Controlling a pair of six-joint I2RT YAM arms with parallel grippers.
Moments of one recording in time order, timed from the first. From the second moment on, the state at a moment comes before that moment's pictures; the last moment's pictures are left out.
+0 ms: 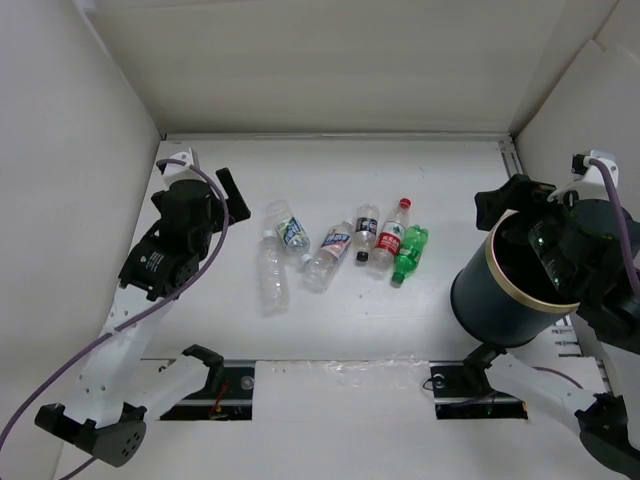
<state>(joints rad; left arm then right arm) -0.42 0.93 1.22 -0.75 -0.46 -0.49 0.59 0.83 1.60 -0.99 0.55 0.40</state>
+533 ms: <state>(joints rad) -0.42 0.96 1.00 -0.59 -0.32 -0.63 0.59 0.89 1.56 -0.98 0.48 0.42</state>
